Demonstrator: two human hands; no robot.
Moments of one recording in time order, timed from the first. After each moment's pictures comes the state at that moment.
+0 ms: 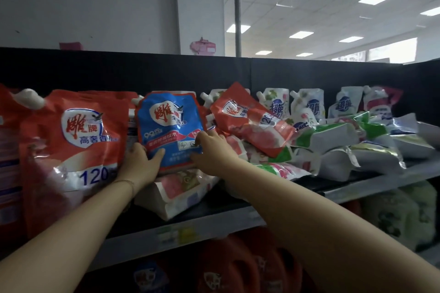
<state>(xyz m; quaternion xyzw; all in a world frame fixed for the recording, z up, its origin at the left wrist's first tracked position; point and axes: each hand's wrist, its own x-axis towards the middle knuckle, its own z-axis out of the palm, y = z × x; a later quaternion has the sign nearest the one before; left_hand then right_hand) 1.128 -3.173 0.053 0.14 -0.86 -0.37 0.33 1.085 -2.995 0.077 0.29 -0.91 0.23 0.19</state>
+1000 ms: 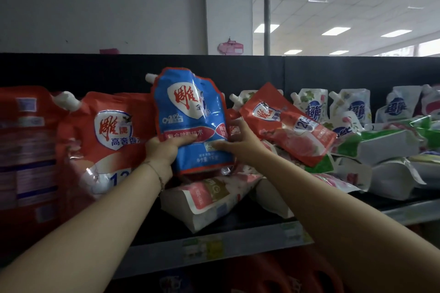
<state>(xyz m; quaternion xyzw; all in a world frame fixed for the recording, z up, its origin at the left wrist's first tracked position) 1.112 -3.170 0.082 0.07 -0.58 -0.74 0.34 1.036 -3.002 0.085 0.30 -0.75 0.58 0.03</state>
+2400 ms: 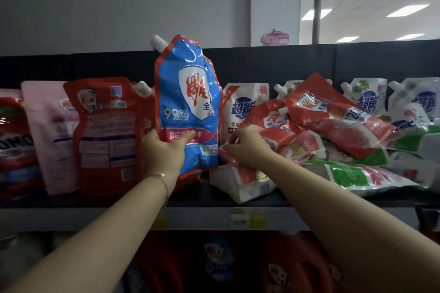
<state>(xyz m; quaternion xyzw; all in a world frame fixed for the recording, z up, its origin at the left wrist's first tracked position) 1.222 -3.196 0.058 0.15 -0.62 -0.48 0.60 1.097 -3.067 0.069 0.38 -0.84 0.35 0.16</state>
